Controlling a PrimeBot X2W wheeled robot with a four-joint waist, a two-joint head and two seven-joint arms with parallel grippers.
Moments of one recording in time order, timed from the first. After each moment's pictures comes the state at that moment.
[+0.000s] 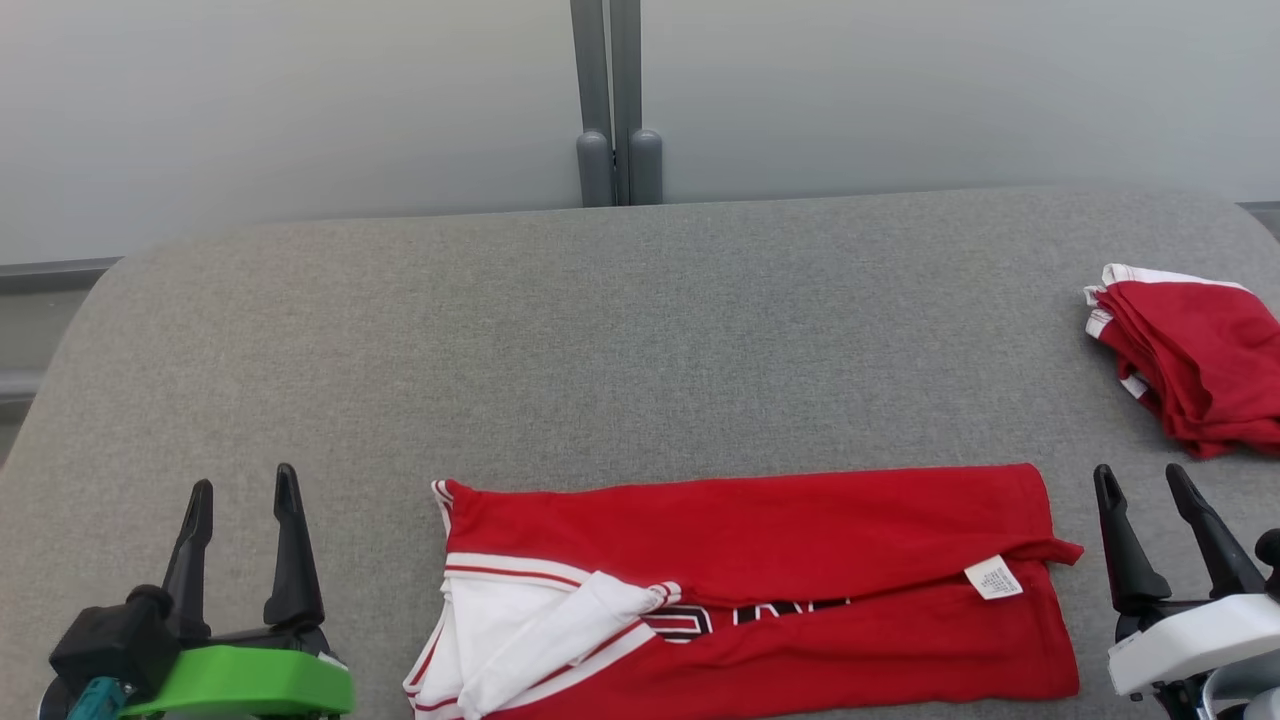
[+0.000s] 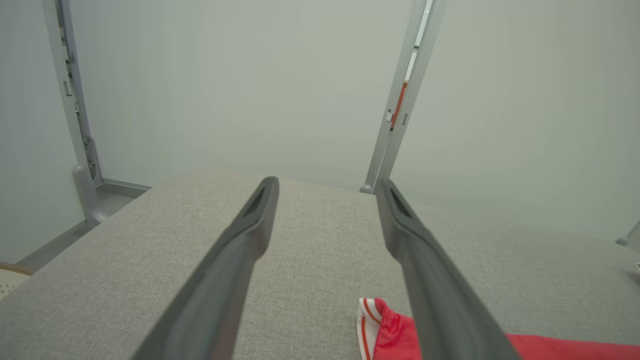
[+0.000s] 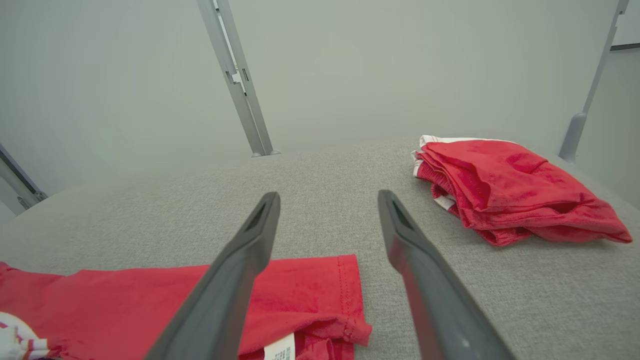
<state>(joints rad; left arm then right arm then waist) 0.04 0.33 -0.22 -0.02 -0.60 0.18 -0.26 0.04 -0.36 0.05 0.19 0.53 0.13 -0.26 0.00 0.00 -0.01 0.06</state>
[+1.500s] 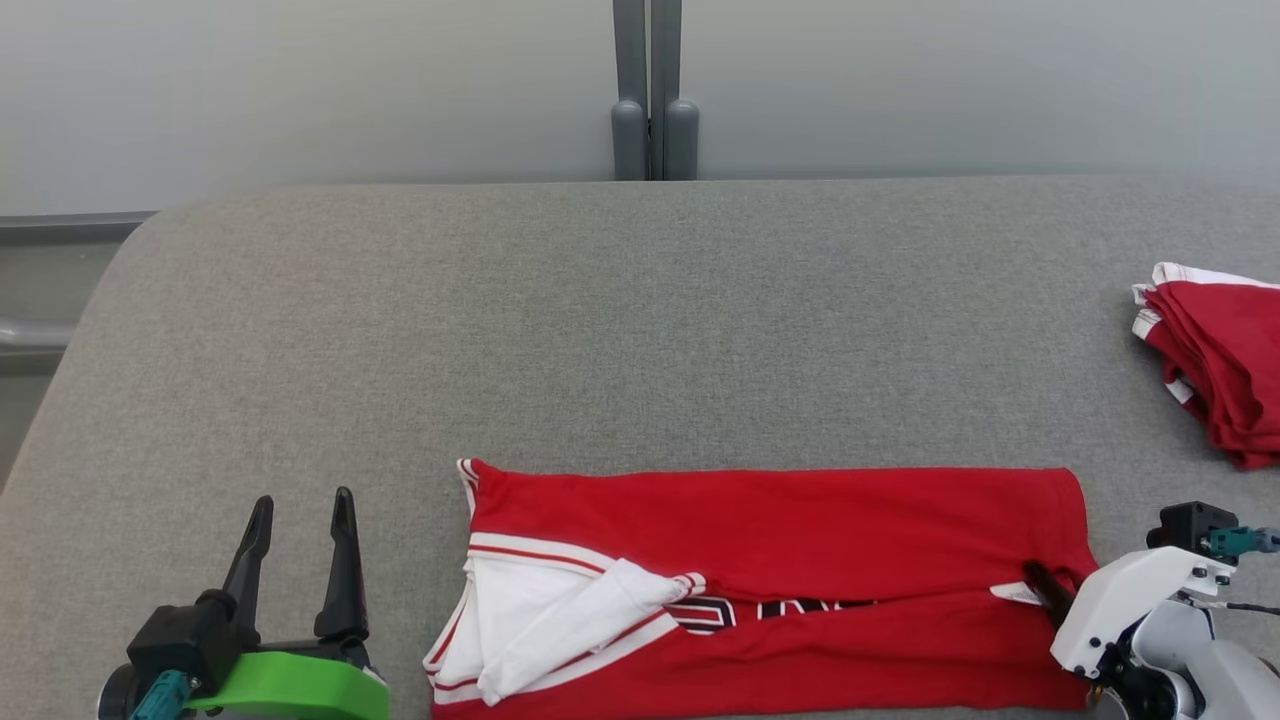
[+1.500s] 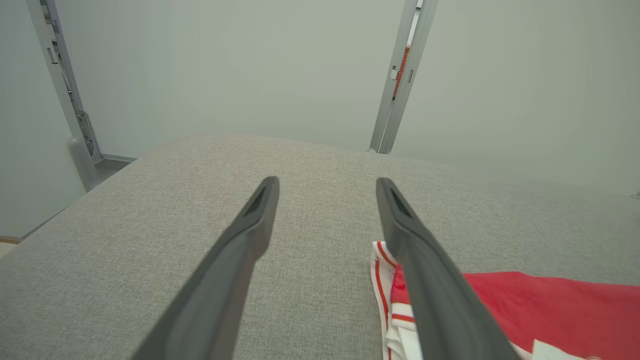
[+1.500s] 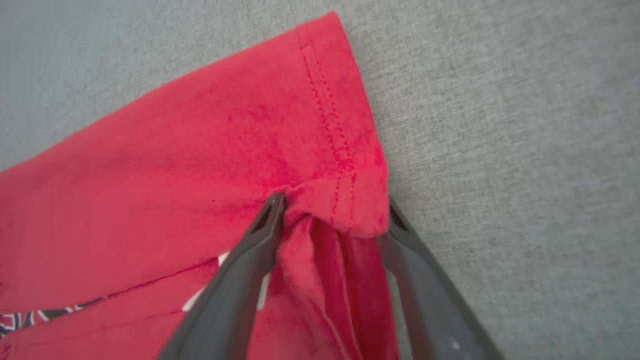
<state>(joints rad) 0.01 0.12 -0.05 0.18 -0.32 -0.08 -0.26 -0.23 -0.28 0.14 0.73 0.72 0.13 0.21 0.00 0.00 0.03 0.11</state>
